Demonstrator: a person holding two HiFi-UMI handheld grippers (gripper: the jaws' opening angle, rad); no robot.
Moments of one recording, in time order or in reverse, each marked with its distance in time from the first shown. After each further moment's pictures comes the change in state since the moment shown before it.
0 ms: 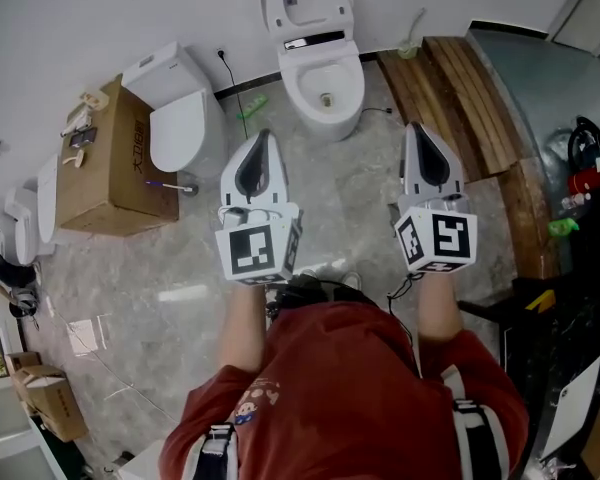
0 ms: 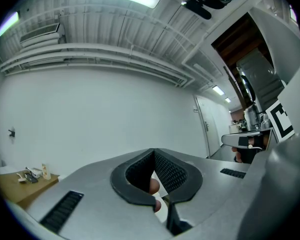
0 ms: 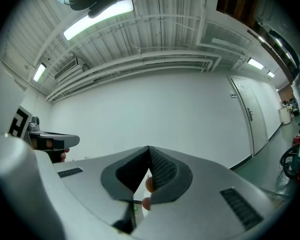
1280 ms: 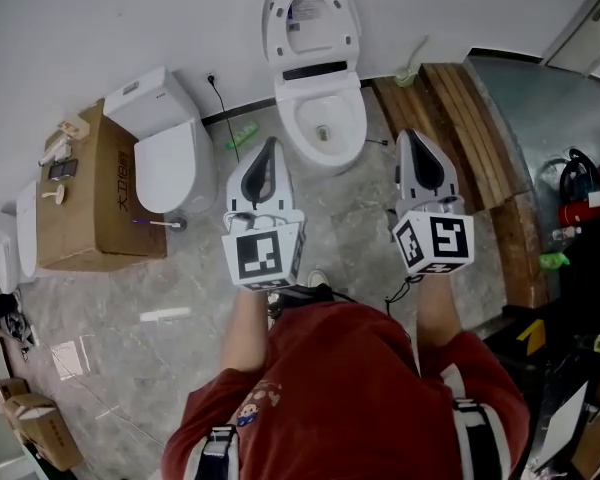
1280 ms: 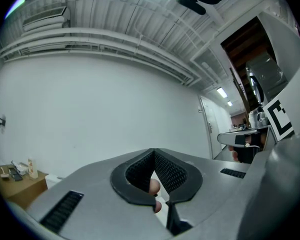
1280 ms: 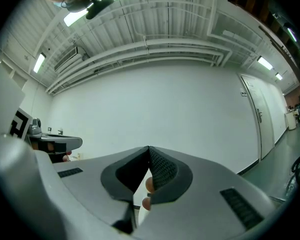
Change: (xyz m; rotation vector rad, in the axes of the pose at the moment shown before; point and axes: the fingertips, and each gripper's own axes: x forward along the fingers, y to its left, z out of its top) left arm 0.156 0.112 -0.046 -0.039 -0.009 -0.031; right arm 0.196 0.027 -0.026 -0.047 0.031 0.014
